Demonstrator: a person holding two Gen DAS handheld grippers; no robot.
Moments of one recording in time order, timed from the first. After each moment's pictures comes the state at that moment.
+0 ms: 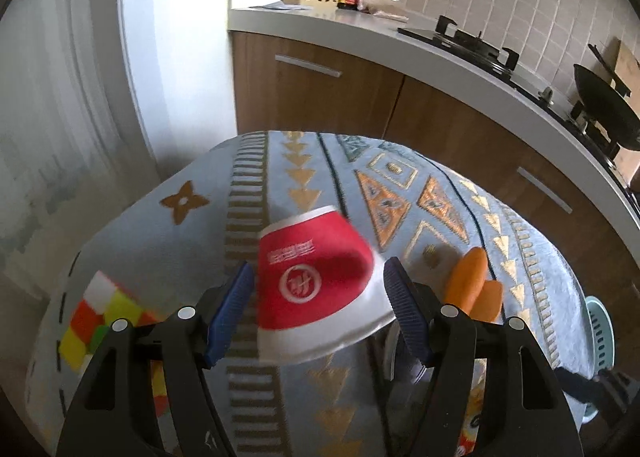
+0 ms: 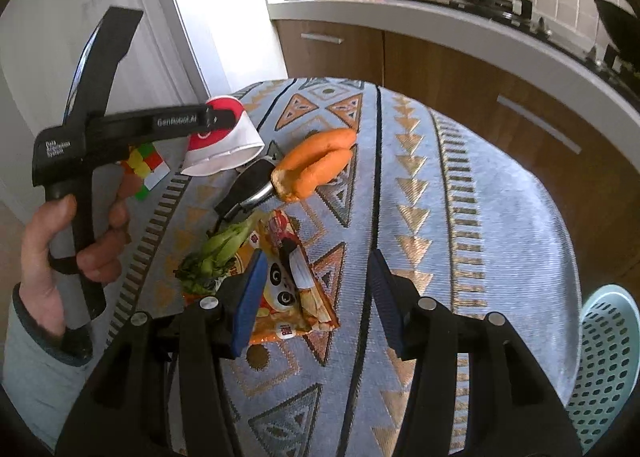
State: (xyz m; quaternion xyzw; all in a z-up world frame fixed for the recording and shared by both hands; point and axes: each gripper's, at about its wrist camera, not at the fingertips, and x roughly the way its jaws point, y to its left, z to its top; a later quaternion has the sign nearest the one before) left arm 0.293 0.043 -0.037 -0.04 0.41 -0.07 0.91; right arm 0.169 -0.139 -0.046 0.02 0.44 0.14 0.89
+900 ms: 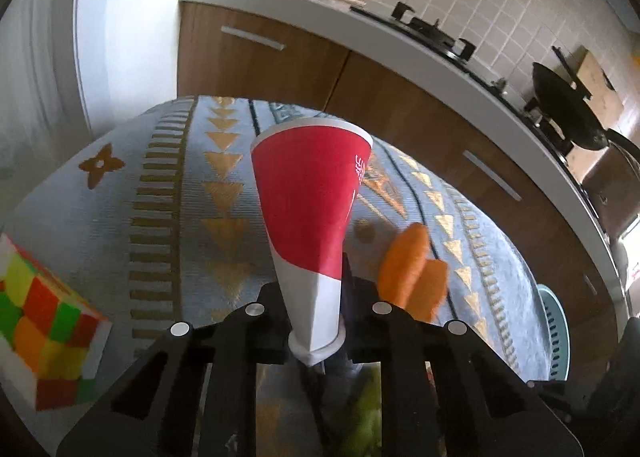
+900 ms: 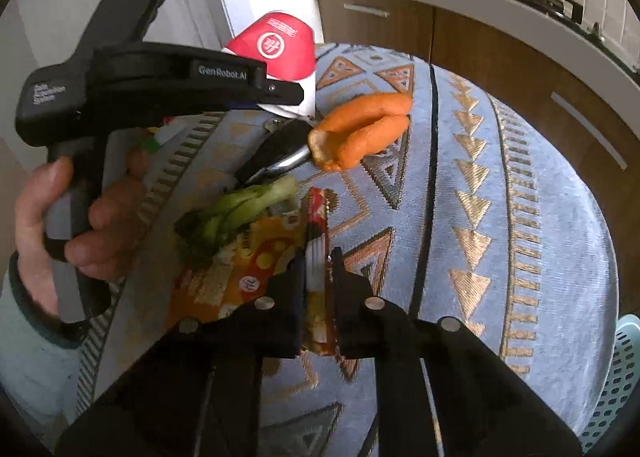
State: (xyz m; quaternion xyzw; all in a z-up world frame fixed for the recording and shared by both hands) left arm 0.282 0.027 -0.058 -0.10 0.43 -0.17 0.88; right arm 0.173 -0.117 -0.066 -0.04 0.44 0.20 0.87
